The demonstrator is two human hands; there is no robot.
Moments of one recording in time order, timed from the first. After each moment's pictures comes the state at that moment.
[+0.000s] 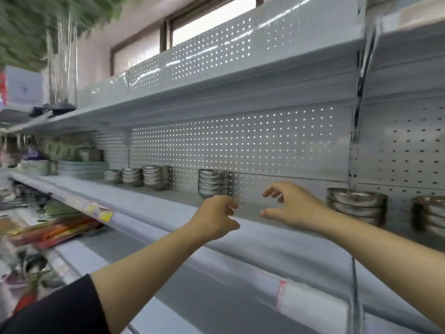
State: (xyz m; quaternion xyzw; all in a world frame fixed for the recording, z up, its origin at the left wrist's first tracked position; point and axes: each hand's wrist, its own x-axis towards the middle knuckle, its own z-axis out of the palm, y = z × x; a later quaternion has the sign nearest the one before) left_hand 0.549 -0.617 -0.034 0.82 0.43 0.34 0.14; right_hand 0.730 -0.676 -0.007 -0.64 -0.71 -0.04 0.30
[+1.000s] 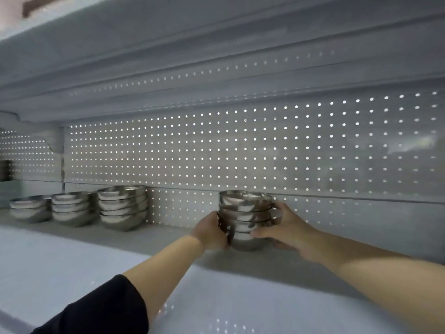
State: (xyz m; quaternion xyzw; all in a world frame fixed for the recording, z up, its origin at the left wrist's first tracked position) left_hand 0.523 -0.238 -0.049 0.83 0.39 0.27 0.31; right_hand 0.674 -0.355 -0.043 -0.62 -0.47 0.26 0.57
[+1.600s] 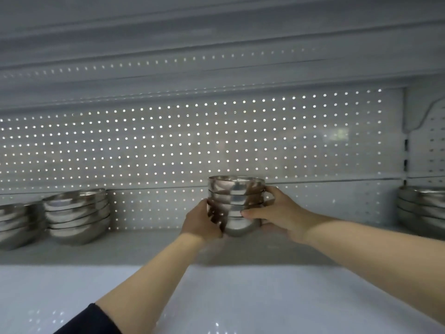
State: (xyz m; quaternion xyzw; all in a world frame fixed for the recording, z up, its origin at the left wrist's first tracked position) left_hand 0.529 -0.256 -0.042 0.84 0.28 0.34 0.30; right_hand 0.654 -0.388 -0.027 -0.62 -0.41 0.21 0.64
